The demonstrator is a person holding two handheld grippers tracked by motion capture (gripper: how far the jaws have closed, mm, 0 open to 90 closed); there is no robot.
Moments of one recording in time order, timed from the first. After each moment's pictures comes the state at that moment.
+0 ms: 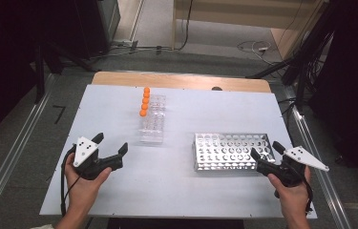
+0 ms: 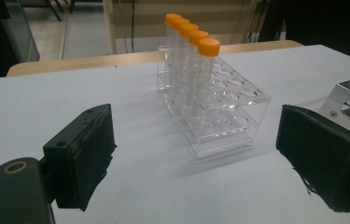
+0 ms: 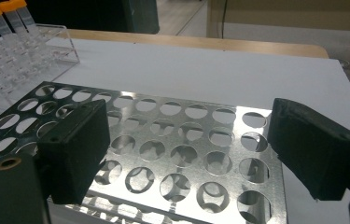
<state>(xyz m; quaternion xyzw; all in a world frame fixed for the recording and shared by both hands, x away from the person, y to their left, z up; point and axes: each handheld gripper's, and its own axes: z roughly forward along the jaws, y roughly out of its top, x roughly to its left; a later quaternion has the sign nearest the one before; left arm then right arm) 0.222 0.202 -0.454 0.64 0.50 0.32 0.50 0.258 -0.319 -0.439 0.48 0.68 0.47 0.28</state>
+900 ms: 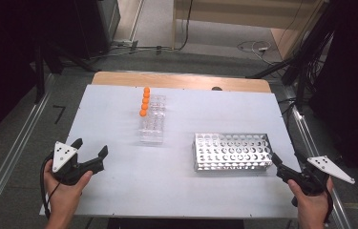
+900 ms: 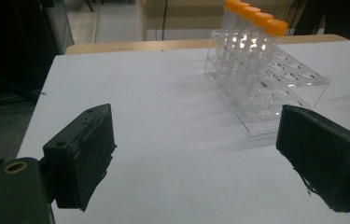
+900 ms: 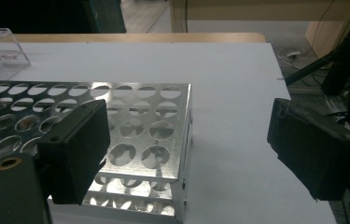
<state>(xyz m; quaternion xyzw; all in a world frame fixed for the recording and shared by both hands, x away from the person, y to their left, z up) 0.206 0.246 -0.464 0.62 0.54 0.34 0.46 0.241 -0.368 -0.443 0.53 0.65 0.45 0.31</state>
